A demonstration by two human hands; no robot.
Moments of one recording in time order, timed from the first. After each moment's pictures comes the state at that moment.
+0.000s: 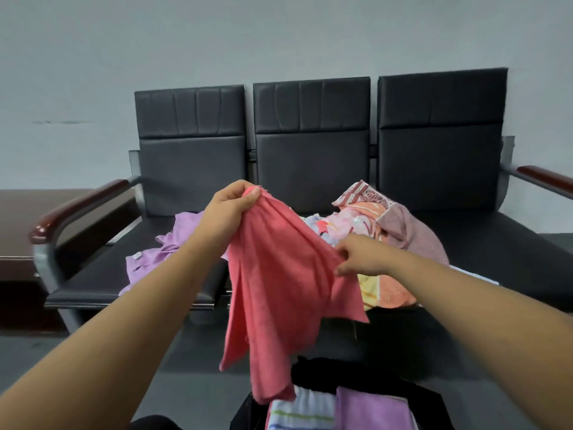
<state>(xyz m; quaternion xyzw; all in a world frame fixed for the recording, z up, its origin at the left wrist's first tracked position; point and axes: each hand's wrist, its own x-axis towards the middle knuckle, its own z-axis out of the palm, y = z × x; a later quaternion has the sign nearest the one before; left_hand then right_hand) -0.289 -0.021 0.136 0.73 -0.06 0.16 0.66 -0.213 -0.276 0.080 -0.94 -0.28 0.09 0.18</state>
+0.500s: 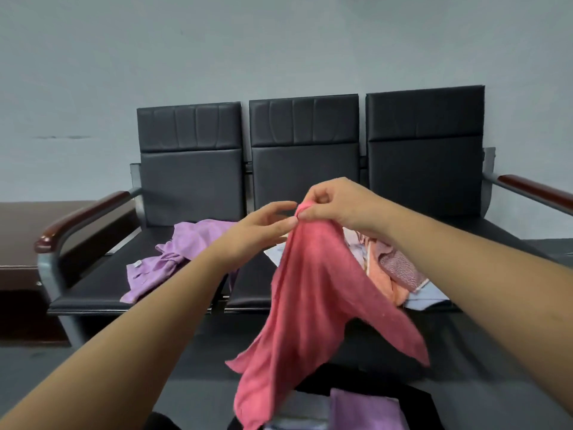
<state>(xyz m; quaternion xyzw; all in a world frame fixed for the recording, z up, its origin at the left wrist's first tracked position) -0.320 -0.062 0.141 0.78 -0.14 -0.02 0.61 -0.274 -0.269 0.187 -0.82 -0.34 0.02 0.45</state>
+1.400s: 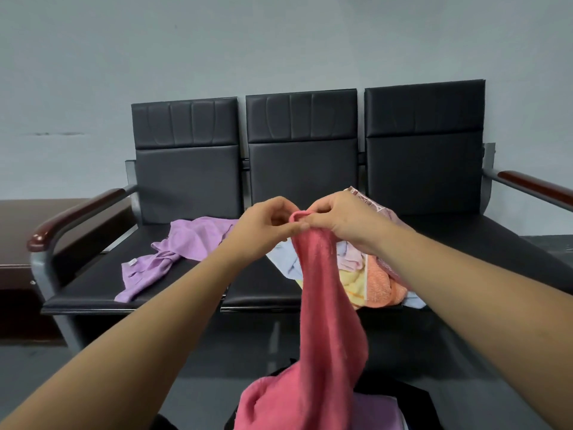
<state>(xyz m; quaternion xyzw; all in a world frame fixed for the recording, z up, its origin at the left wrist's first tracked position) -0.310 -0.082 0.139 0.84 -0.16 0.12 0.51 -0.260 -0.268 0.151 -0.81 -0.26 0.04 0.53</state>
